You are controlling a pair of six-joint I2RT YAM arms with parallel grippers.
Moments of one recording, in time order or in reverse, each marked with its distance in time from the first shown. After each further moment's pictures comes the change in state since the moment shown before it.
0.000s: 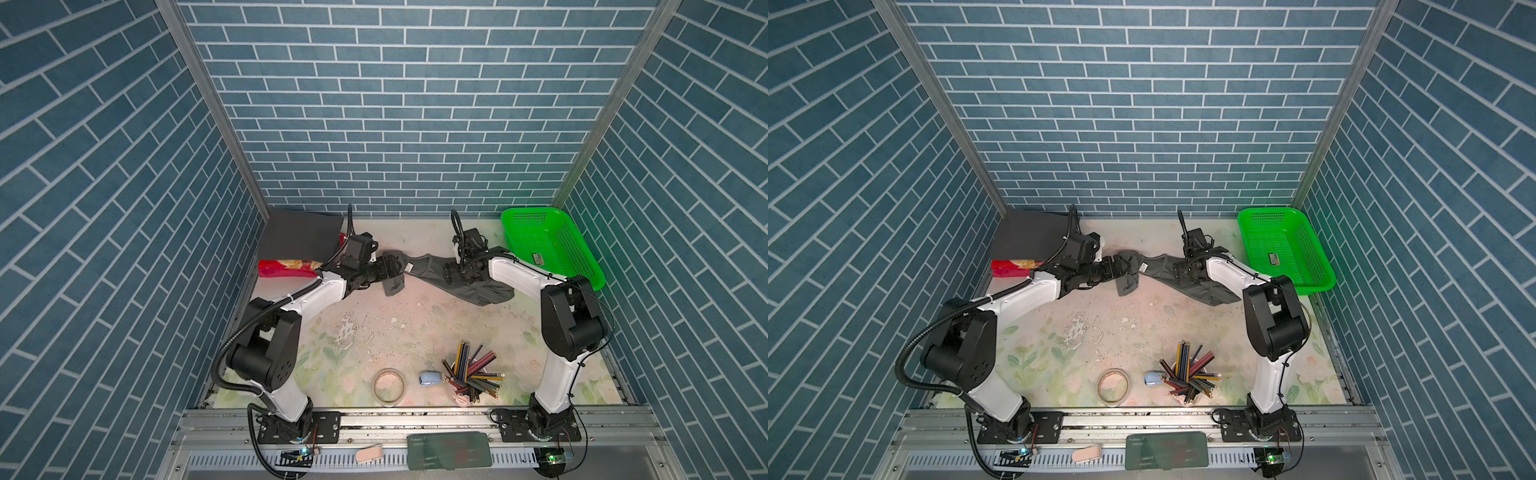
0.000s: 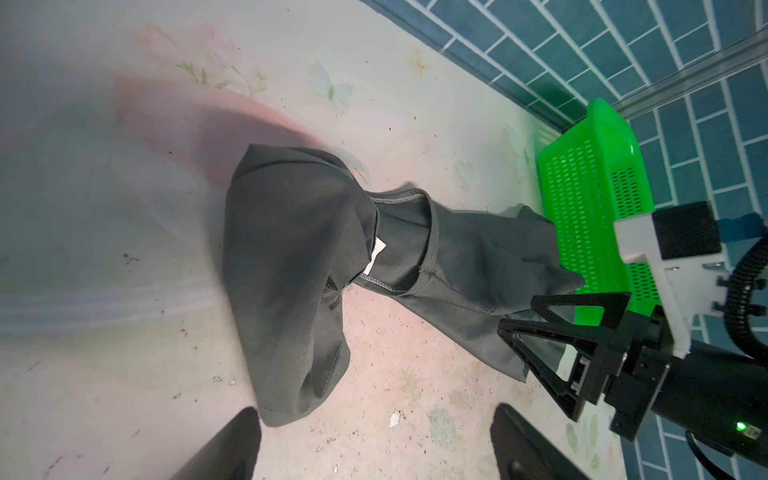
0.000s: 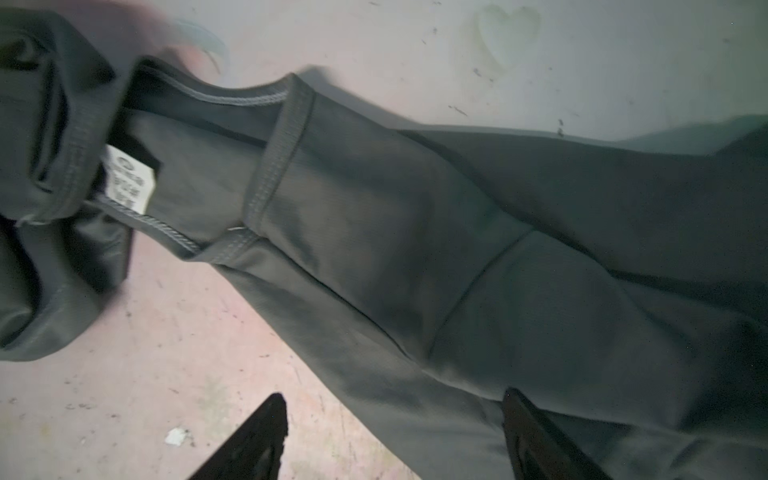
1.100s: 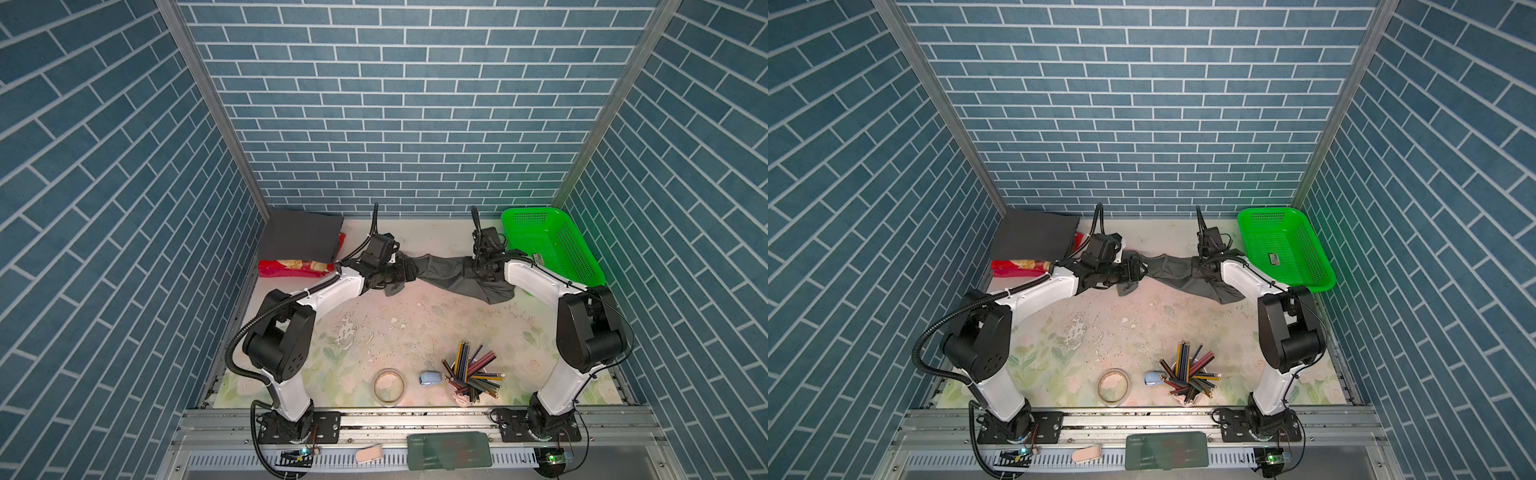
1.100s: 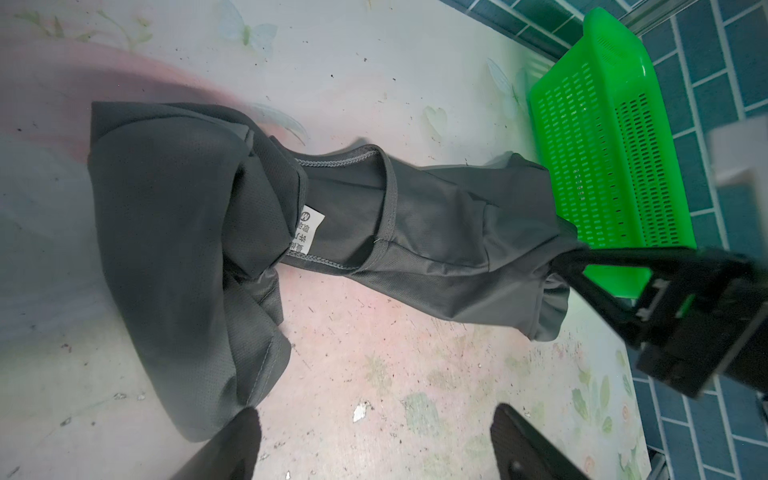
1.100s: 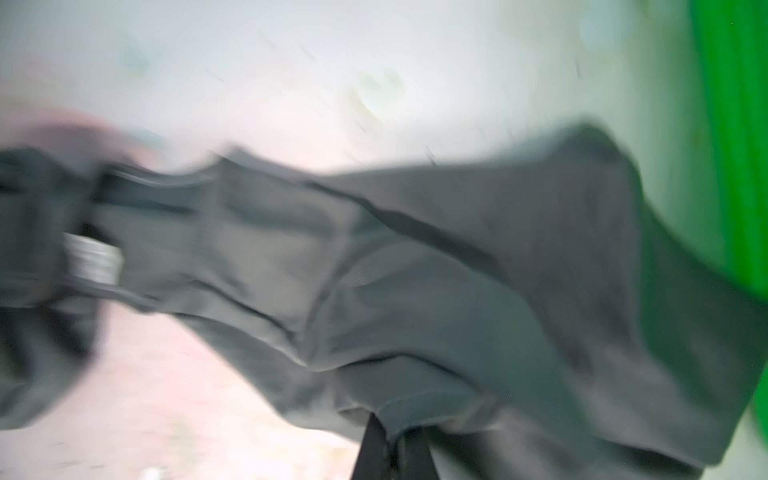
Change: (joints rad) left arm -0.108 0.075 0.118 -0.080 -0.029 0.033; right arm -0.039 -0.116 -0.029 0.053 0.053 0.074
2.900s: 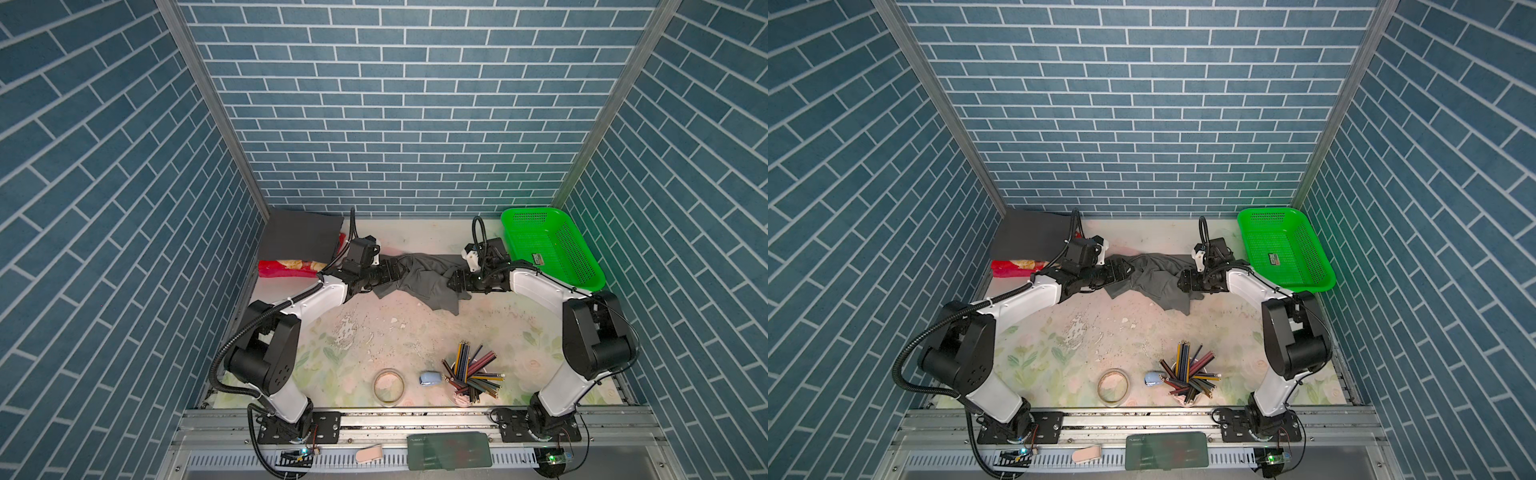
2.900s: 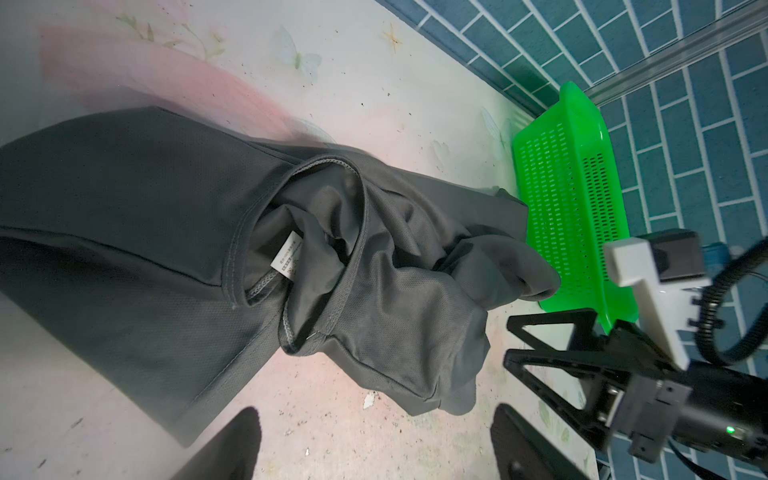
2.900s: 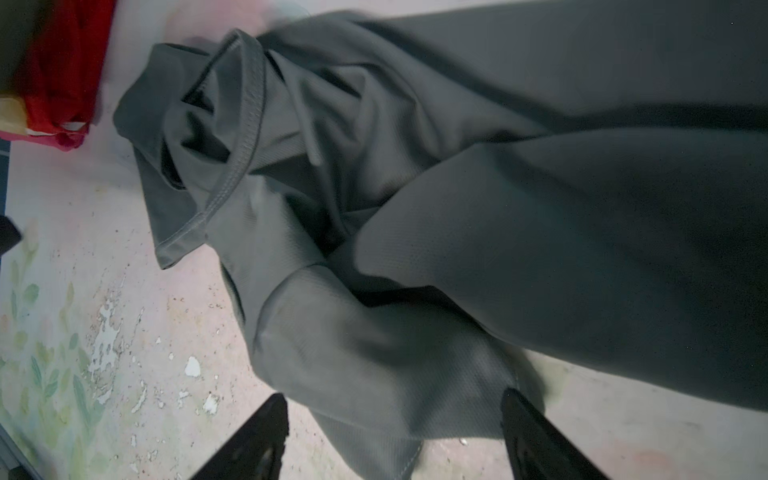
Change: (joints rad) left arm 0.093 -0.111 -0.169 0.123 0.081 -0.077; right arm -0.050 -0.031 -0.194 0.061 -0.420 -0.027
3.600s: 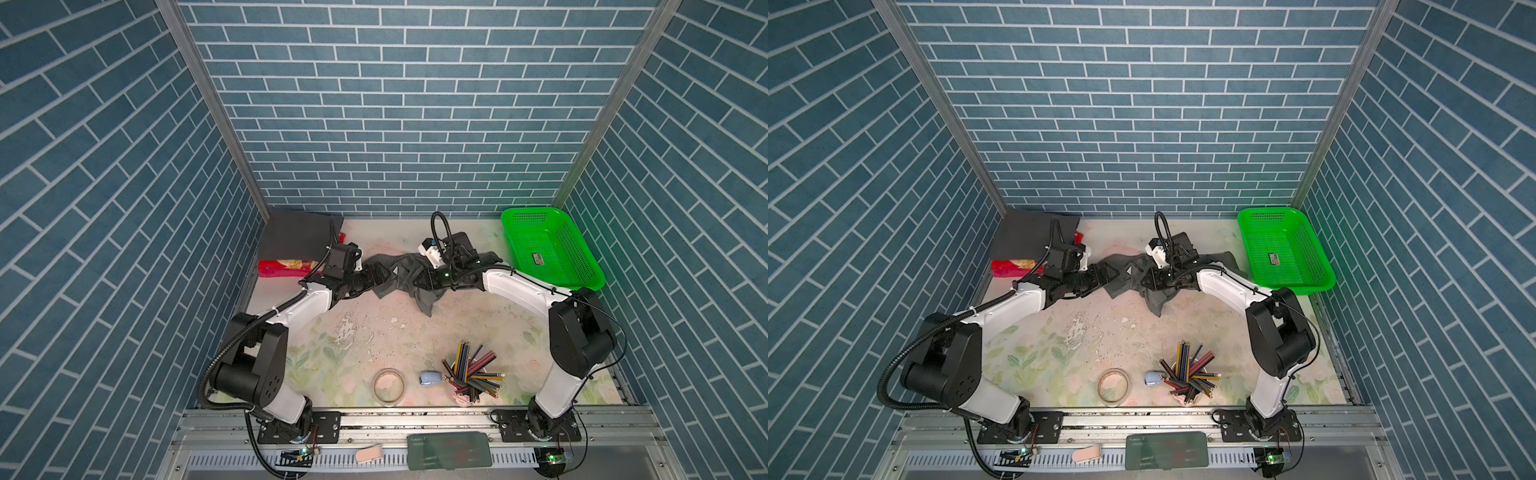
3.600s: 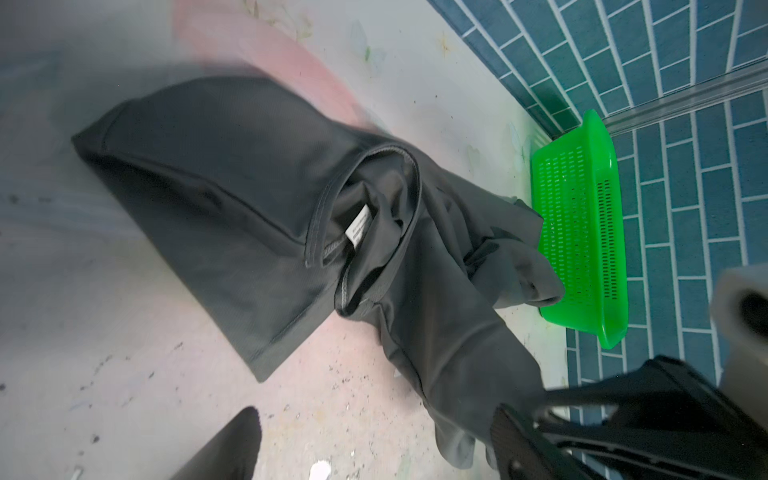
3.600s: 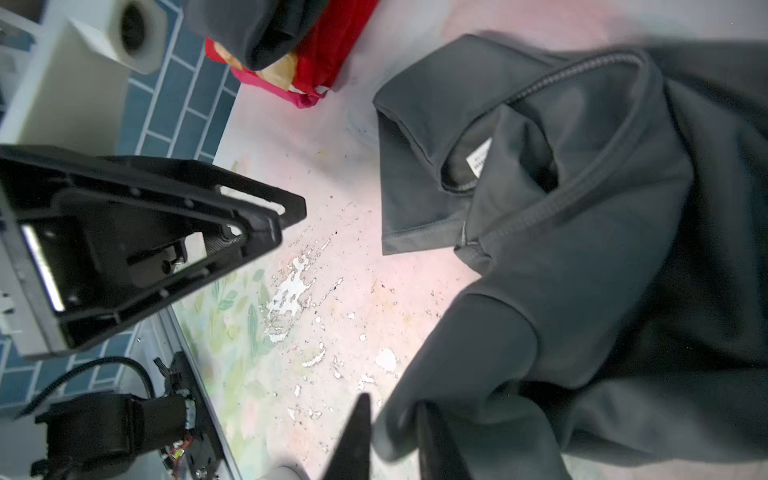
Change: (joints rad) left arm 0.114 -0.112 -0.148 -0.008 0.081 -0.051; right arm 0.243 0.047 0.180 0.047 -0.190 0.059
